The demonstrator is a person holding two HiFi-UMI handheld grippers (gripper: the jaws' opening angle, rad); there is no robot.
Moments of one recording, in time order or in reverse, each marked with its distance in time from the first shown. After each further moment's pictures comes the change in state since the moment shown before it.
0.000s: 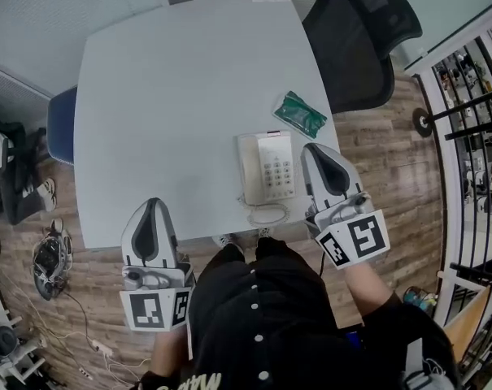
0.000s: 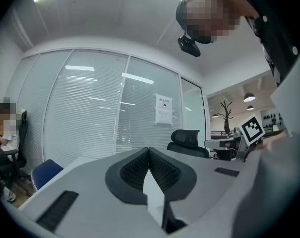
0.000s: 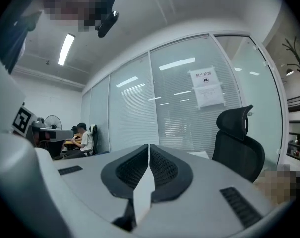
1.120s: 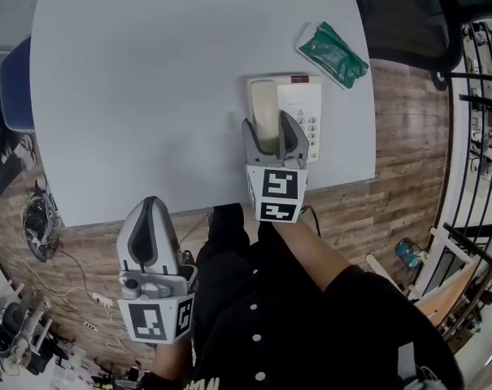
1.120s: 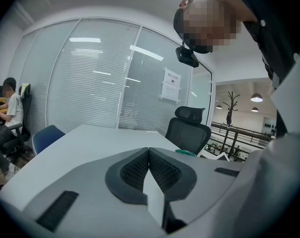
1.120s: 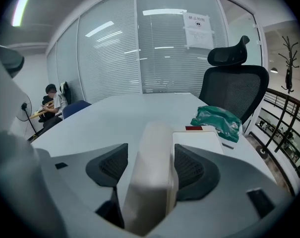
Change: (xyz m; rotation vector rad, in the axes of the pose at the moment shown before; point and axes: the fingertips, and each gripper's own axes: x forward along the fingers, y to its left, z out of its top) left arm 0.002 0.019 -0.109 -0.119 0.285 0.007; right arm 0.086 0.035 -0.262 0.078 0.541 -0.301
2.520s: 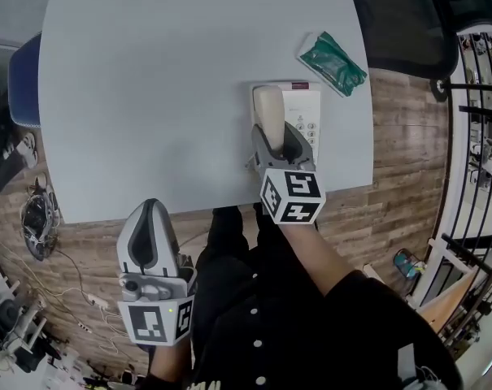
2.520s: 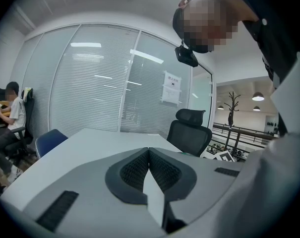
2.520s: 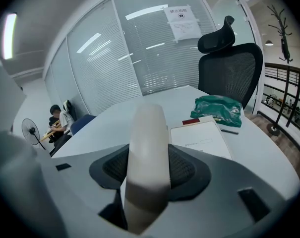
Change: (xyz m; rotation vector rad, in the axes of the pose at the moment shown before) left arm -0.011 -0.002 0.010 0.013 -0.037 0.027; right arm -0.010 -0.012 -0.003 0.177 0.002 0.099
